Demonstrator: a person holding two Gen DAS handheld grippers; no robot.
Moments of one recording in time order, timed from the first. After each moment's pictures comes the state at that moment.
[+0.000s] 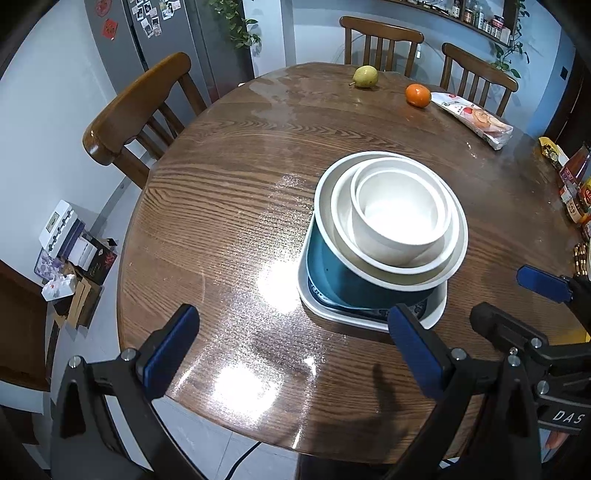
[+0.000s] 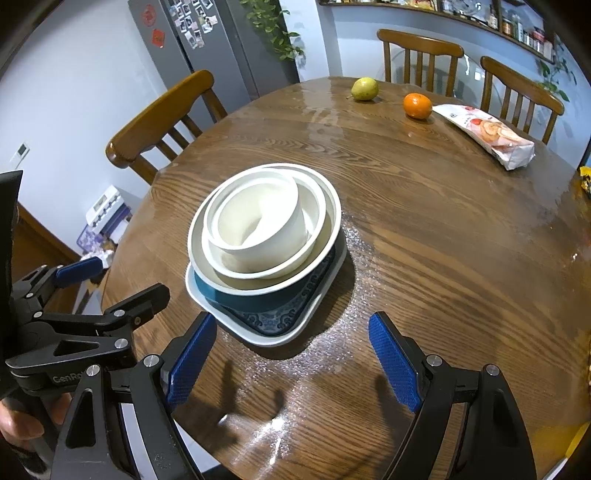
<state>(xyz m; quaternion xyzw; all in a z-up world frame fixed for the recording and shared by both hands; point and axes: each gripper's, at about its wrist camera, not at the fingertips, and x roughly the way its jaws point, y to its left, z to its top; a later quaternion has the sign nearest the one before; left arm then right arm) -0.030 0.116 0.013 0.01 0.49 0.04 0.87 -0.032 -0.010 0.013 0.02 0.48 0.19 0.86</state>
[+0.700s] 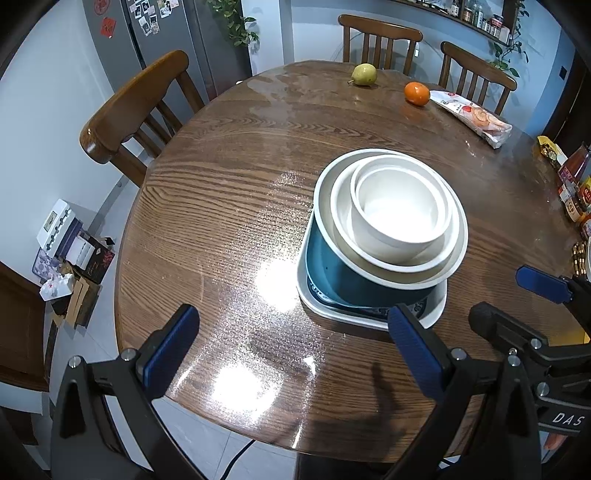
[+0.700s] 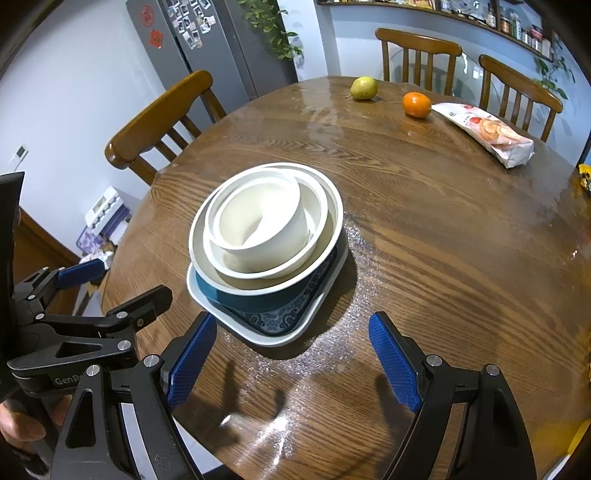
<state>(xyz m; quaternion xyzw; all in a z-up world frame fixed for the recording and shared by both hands) -0.031 0.117 0.012 0.01 0.50 0.04 0.87 -0.032 -0.009 0.012 0.02 0.48 0.19 0.86</state>
